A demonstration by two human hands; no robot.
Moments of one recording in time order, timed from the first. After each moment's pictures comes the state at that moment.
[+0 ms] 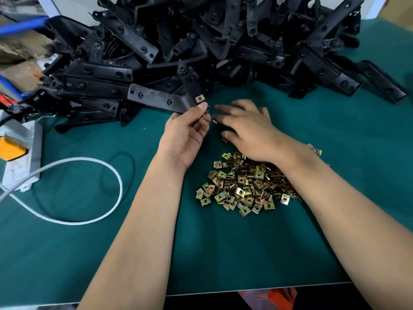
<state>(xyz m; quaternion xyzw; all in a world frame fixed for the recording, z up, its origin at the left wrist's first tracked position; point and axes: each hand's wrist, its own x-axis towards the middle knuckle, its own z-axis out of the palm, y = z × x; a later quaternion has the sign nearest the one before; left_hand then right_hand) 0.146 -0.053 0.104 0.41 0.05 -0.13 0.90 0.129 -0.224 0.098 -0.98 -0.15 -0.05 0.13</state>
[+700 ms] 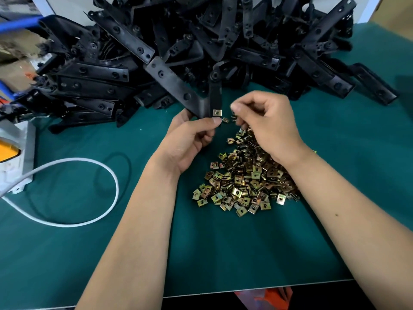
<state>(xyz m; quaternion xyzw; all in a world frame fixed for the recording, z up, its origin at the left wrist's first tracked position) 0.142 -0.053 0.103 0.58 -0.06 -0.17 0.79 0.115 -0.241 0.099 -0.79 -0.07 -0.20 0.58</state>
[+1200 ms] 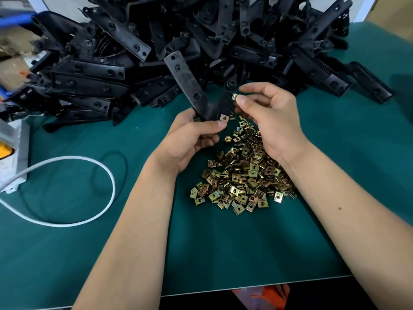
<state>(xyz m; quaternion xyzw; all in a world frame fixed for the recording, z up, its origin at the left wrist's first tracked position) 0.141 -0.054 0.102 0.65 -0.10 -0.20 0.73 0.115 -0.241 0.102 -0.65 0.00 -0.18 0.73</state>
